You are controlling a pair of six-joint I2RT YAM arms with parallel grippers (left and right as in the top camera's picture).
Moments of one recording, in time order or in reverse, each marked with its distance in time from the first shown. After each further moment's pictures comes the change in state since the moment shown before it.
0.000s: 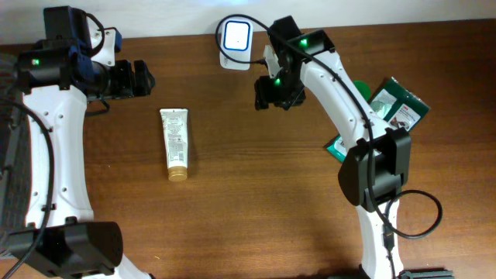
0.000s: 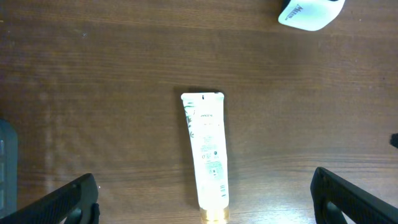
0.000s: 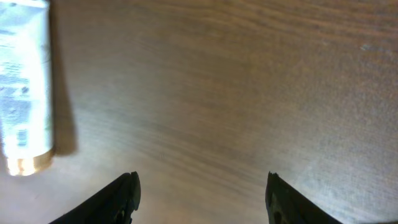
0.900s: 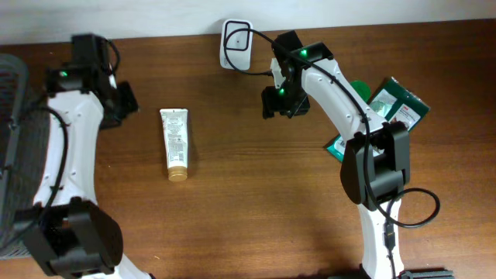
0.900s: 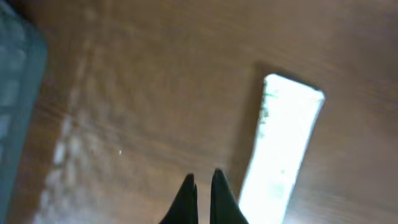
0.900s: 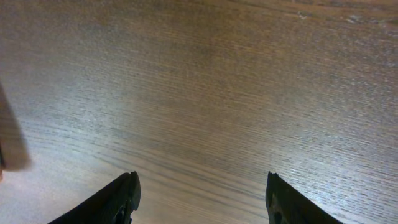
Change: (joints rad) left arm 0.000 0.006 -0.341 0.204 -0.269 -0.270; right arm -0.023 0.001 -0.134 0.078 0.041 0.008
